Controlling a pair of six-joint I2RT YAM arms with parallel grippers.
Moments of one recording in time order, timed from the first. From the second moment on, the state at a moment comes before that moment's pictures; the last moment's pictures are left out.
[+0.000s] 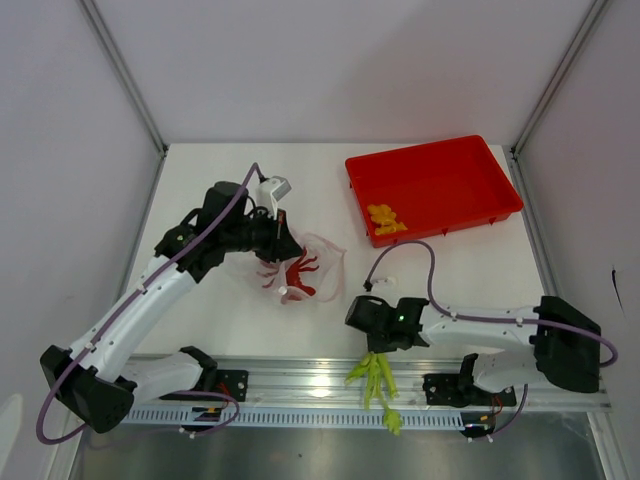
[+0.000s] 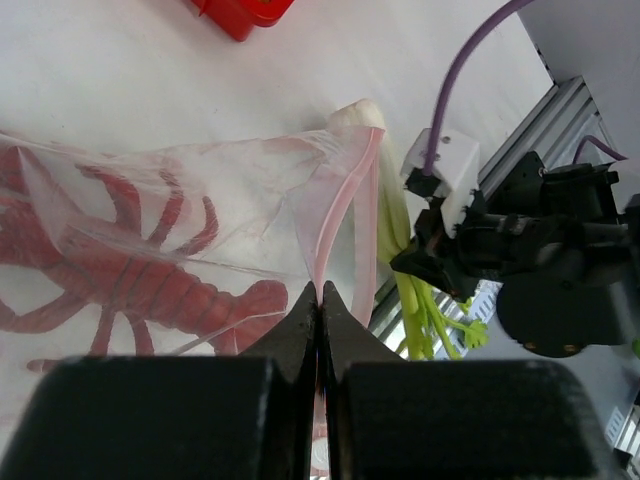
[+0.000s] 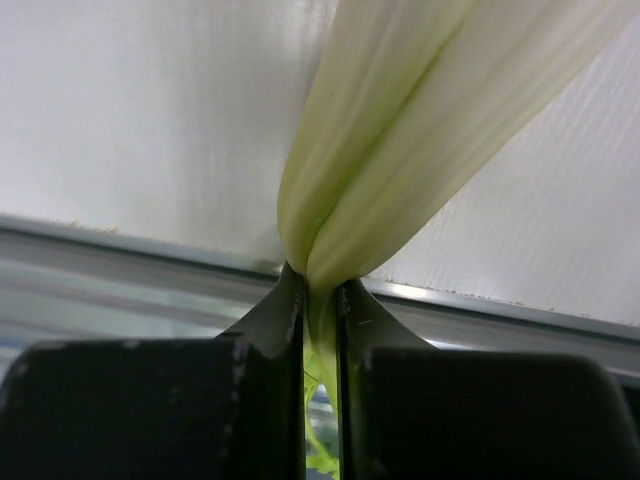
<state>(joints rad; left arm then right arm) -0.53 1.11 1.14 -0.65 0.45 -0.27 1.22 1.34 0.73 -0.70 0.28 1.04</state>
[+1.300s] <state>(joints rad) -0.54 1.01 0.99 -0.63 0.49 -0.26 0.99 1.25 1.07 -0.66 -0.66 0.65</state>
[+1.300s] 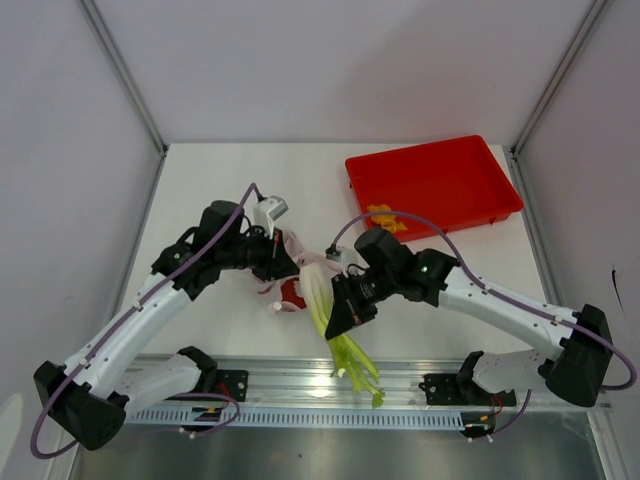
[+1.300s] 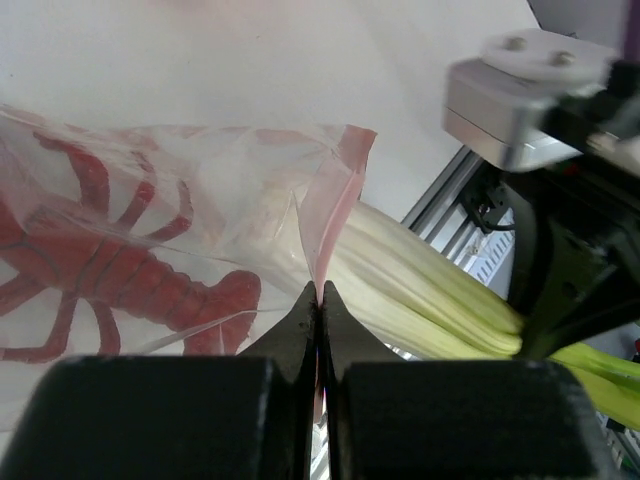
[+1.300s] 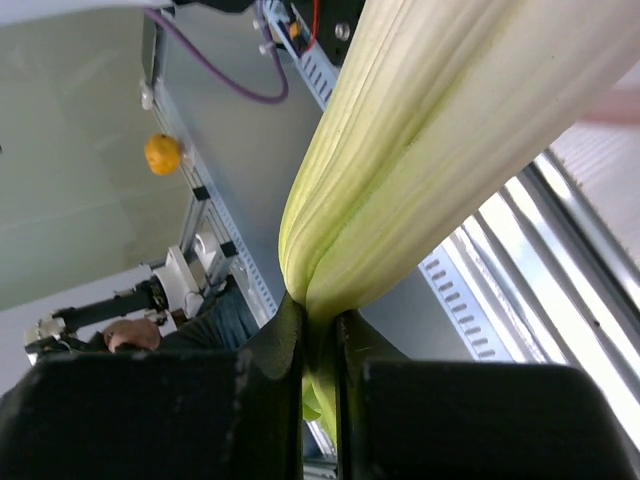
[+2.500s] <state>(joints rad) -0.59 0.87 0.93 -0.61 0.53 -0.35 0.95 1.56 1.16 -0.29 -0.50 0.82</state>
